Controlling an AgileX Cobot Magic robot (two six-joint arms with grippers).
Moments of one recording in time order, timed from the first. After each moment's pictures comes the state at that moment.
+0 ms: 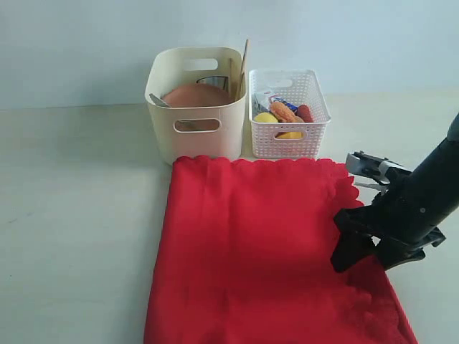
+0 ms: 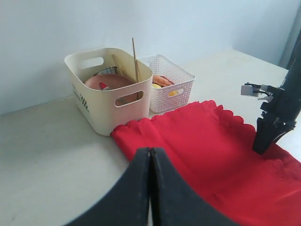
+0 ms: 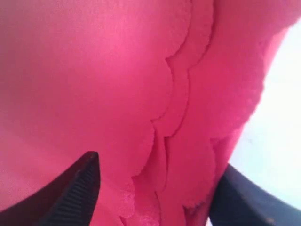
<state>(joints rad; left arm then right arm) -0.62 0.26 -0.50 0.05 0.57 -0.08 0.08 1.85 -0.89 0.63 0.85 -0.56</state>
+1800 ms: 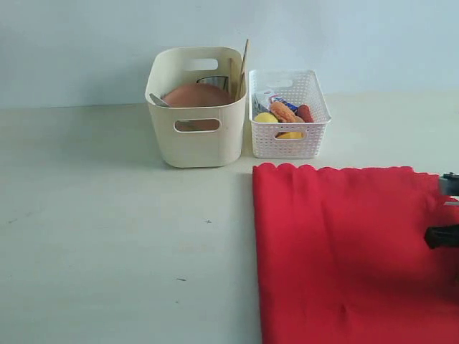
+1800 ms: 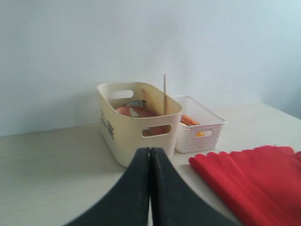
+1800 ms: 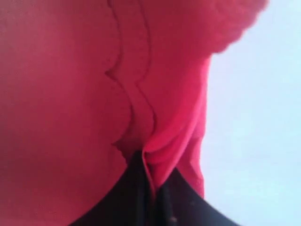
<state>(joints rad) -0.46 0.15 -0.24 0.04 0.22 -0.15 -0.16 1.85 -0.89 0.06 0.91 -0.09</state>
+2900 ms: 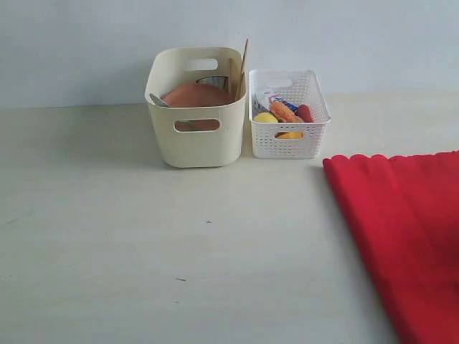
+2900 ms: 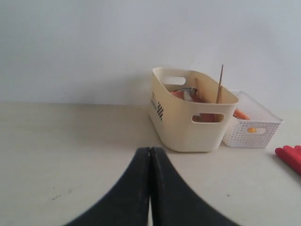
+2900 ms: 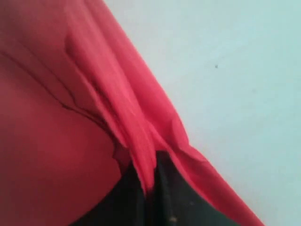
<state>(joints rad) -0.24 0.03 -0.17 -0.01 0.32 -0.15 -0.68 2.06 -1.24 0.25 1.00 -0.26</state>
